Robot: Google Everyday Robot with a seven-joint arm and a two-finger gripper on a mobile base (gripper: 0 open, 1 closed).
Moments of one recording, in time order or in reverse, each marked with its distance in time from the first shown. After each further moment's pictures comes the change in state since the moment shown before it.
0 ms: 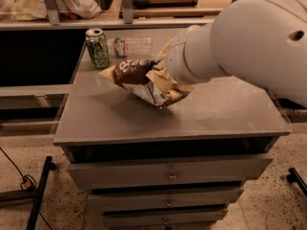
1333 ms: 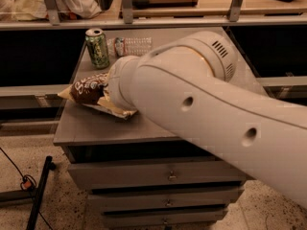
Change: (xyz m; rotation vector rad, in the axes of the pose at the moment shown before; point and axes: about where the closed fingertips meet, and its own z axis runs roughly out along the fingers) arm -0.082 0.075 0.047 -0.023 -0.088 -0.144
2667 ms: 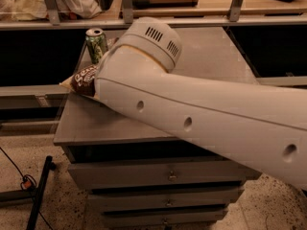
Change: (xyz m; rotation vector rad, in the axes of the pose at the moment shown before) arm 0.003 -0.016 0.049 0.034 0.144 0.063
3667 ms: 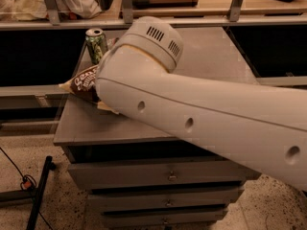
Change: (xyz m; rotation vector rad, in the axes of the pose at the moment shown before) arm -0.003 0.000 -0.001 0.001 -0.003 -0.004
